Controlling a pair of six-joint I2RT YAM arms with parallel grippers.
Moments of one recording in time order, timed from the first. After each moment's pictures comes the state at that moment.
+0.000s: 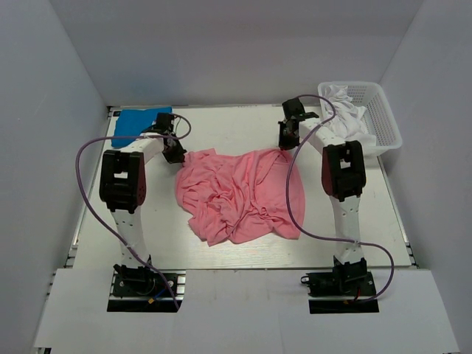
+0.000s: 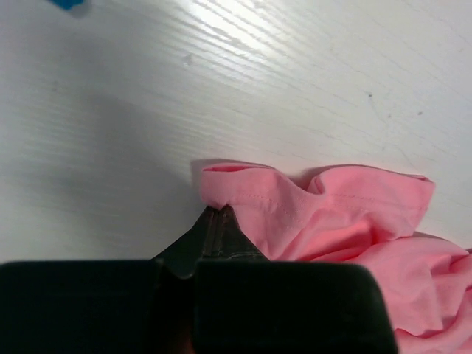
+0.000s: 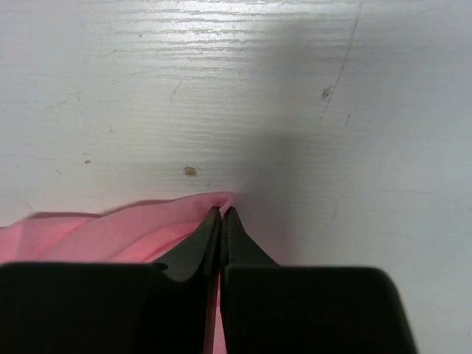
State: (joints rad) left arm -0.12 2.08 1.48 -0.47 0.00 -0.59; right arm 0.29 2.32 1.91 -0.64 0.01 0.28
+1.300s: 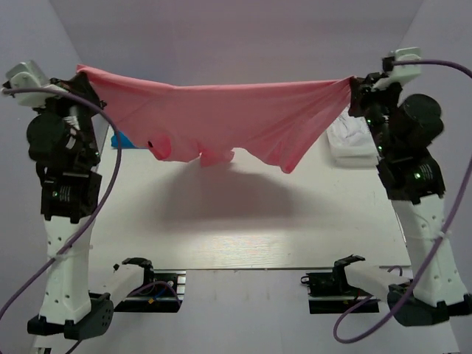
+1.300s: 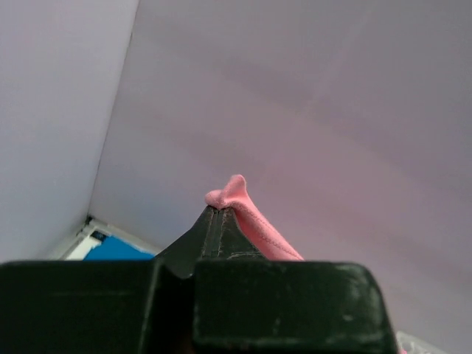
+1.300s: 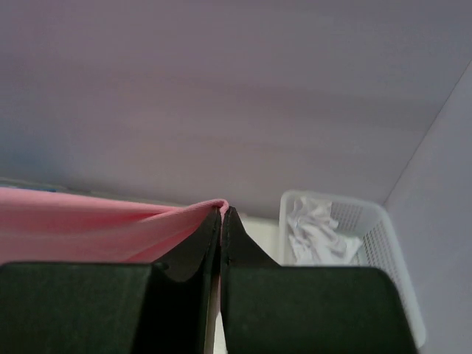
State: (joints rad) left arm -0.12 1.03 1.60 -0.26 -0.43 -0.32; right arm 0.30 1.11 1.60 -0.37 0.12 -0.06
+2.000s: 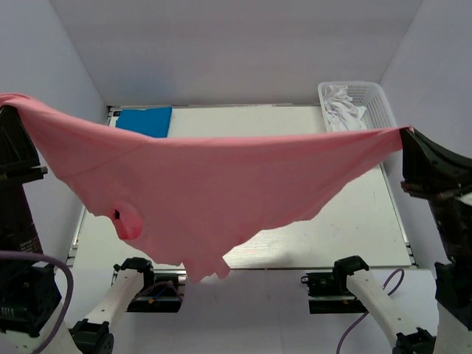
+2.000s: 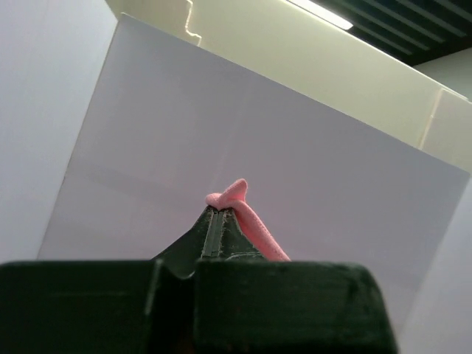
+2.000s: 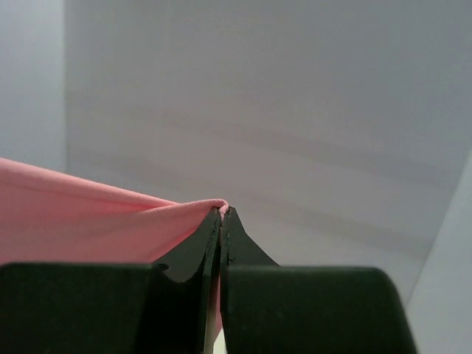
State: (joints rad) left arm -0.12 0.75 1.83 -0.30 -0.24 -0.29; right arm 0.30 0.64 1.56 -0.35 -0.14 -0.08
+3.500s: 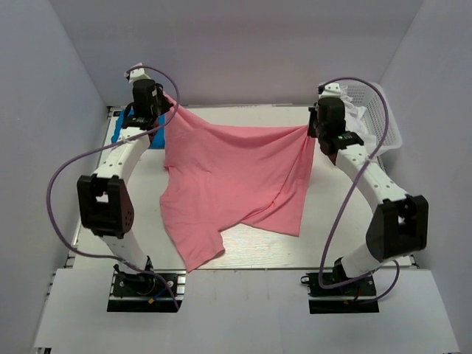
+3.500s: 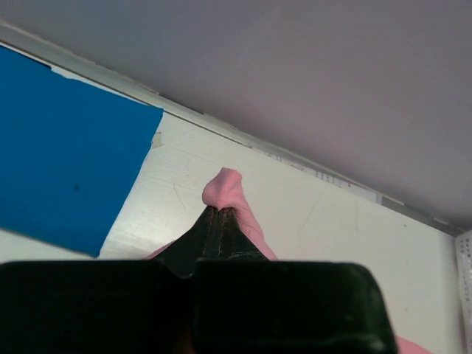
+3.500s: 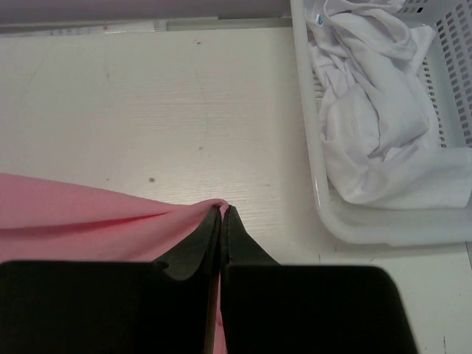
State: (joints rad) left arm -0.12 1.69 1.48 -0.07 -0.19 -0.50; right arm 0.28 1.48 1.24 -0.21 0.27 0.11
